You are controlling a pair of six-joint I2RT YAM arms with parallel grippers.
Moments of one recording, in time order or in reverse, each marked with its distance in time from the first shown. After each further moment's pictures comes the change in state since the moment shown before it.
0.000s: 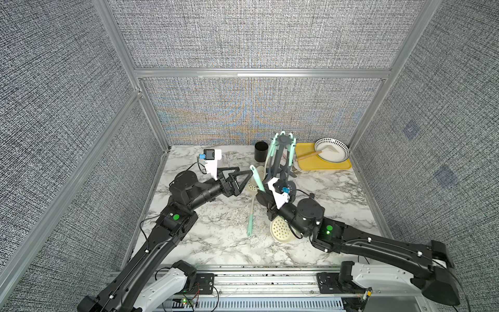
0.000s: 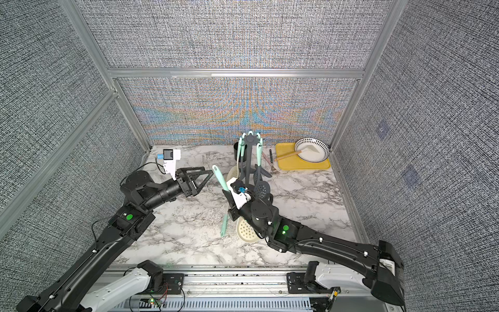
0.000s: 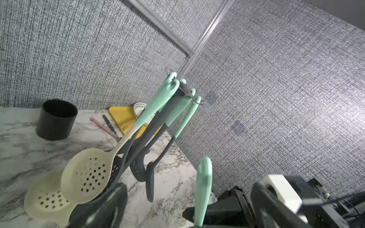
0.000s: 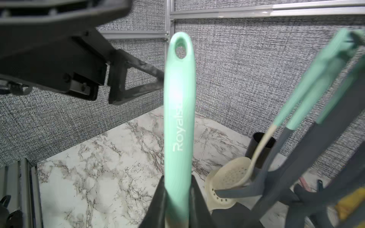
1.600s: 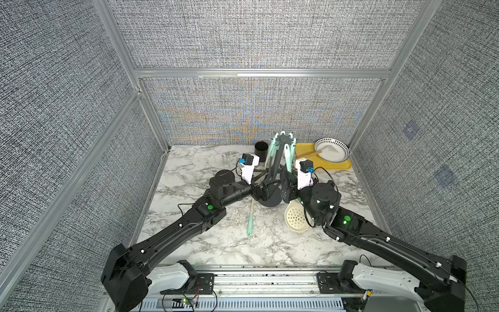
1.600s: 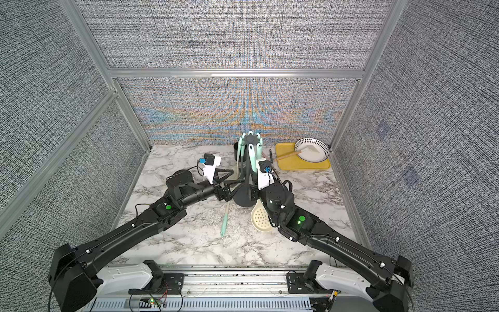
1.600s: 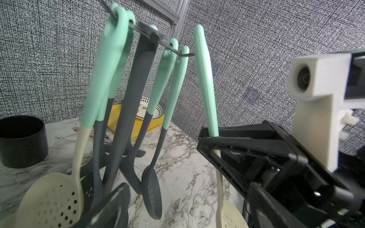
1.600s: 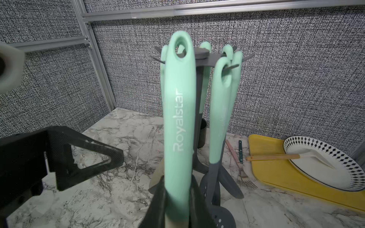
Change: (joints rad) left arm -0.256 0.302 0.018 0.180 -0.155 0.246; right arm -0.201 -0.032 0.124 -0.235 0.148 0.084
